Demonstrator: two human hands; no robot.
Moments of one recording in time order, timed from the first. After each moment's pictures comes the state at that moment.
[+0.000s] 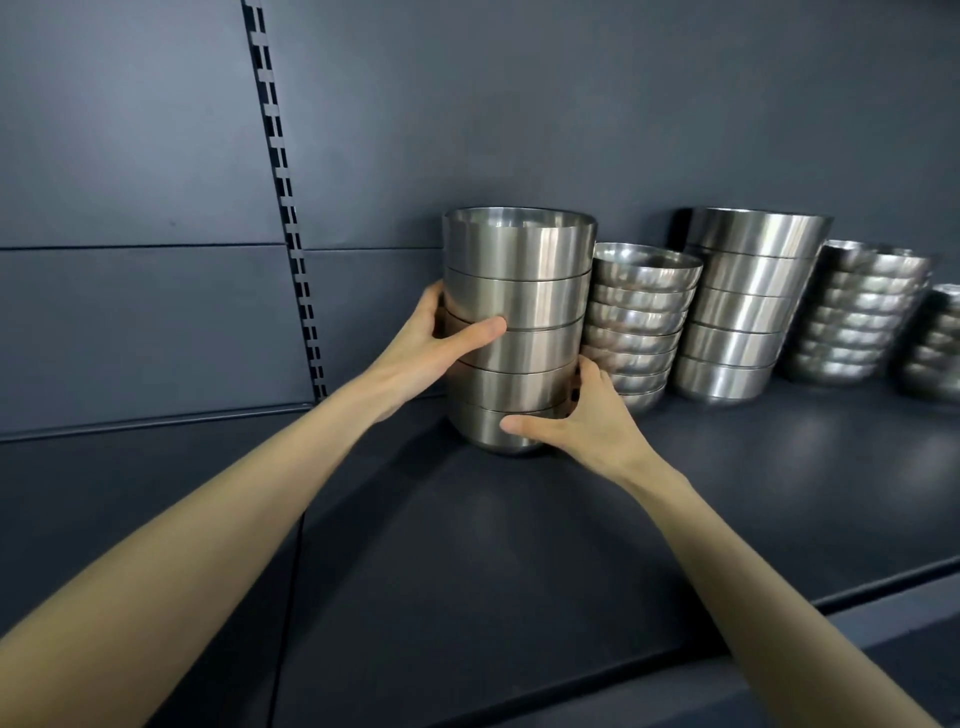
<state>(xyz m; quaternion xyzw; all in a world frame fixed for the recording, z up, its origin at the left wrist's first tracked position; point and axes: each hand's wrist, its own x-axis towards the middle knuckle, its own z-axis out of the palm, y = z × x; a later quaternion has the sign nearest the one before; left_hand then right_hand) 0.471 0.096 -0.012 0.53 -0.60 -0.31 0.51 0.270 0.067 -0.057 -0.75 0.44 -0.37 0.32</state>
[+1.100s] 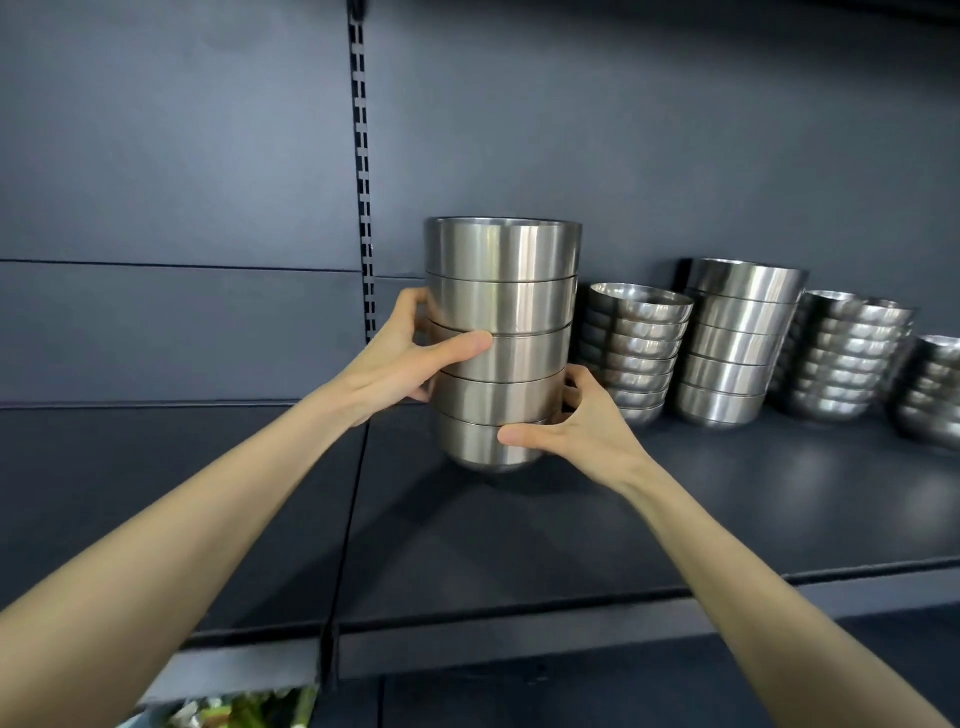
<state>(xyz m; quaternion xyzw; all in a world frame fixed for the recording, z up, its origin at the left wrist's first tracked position) 0.469 0.215 0.024 0.57 -0.58 -0.26 0.52 0.266 0.133 -0.029 -0.75 0.33 -0.39 0.42</state>
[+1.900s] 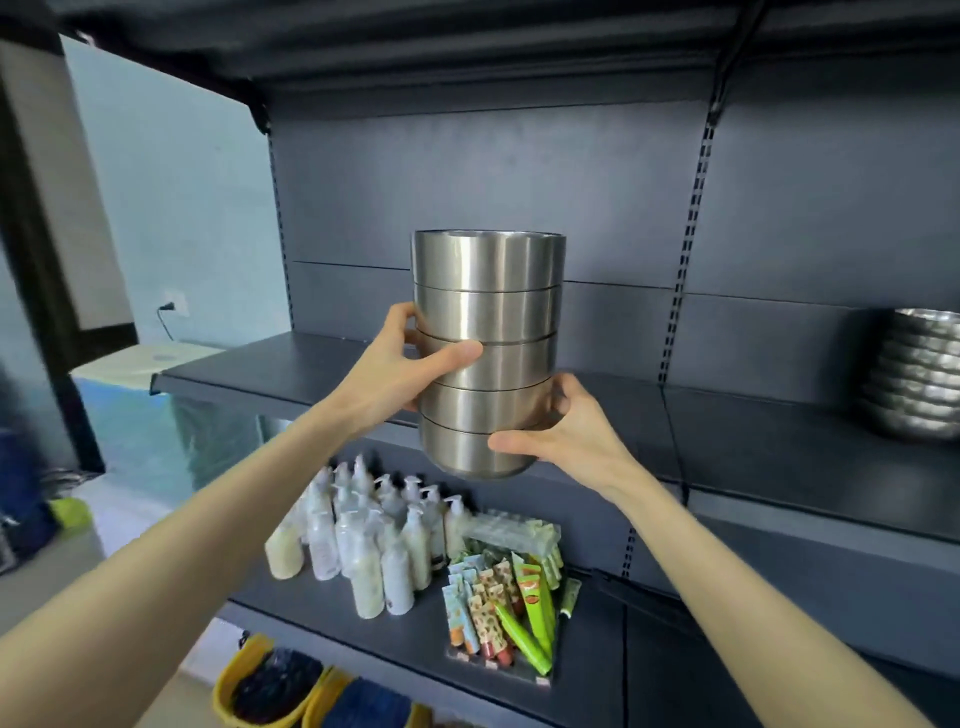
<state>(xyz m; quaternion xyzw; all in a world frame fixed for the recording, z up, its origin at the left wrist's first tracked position) 0.563 0.639 0.030 0.68 -0.43 -0.08 0.59 0.425 0.473 -0.019 -0.80 0.14 -0.28 0.52</state>
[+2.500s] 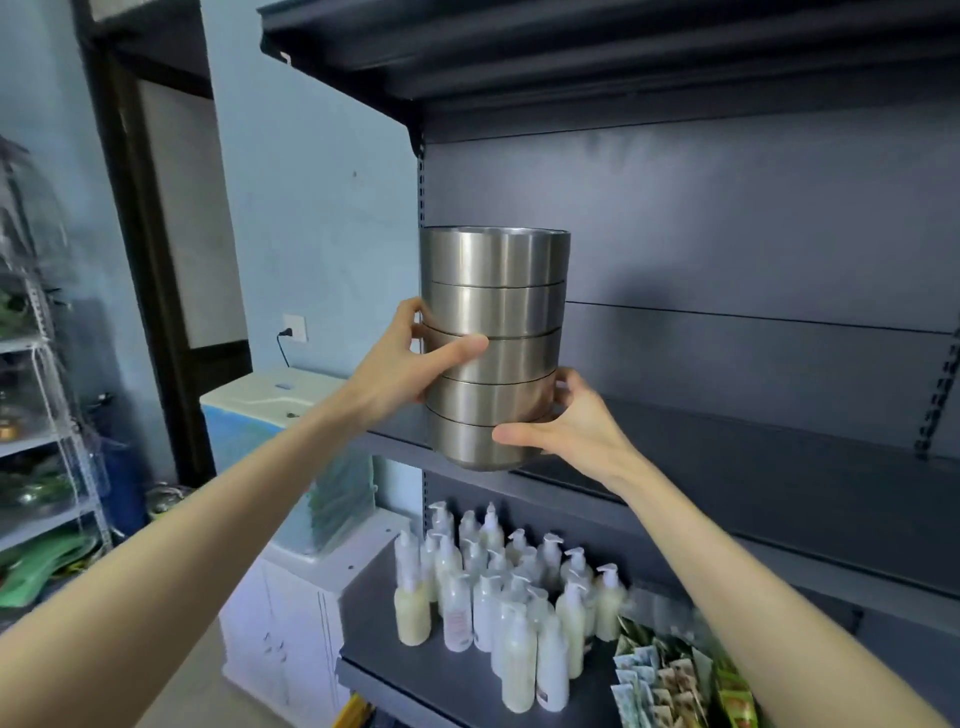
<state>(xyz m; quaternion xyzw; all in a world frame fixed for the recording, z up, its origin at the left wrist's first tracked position) 0.810 0.782 0.053 0.72 -0.38 -0.01 0.57 0.706 0.600 0.001 -0.80 0.08 -0.26 0.53</state>
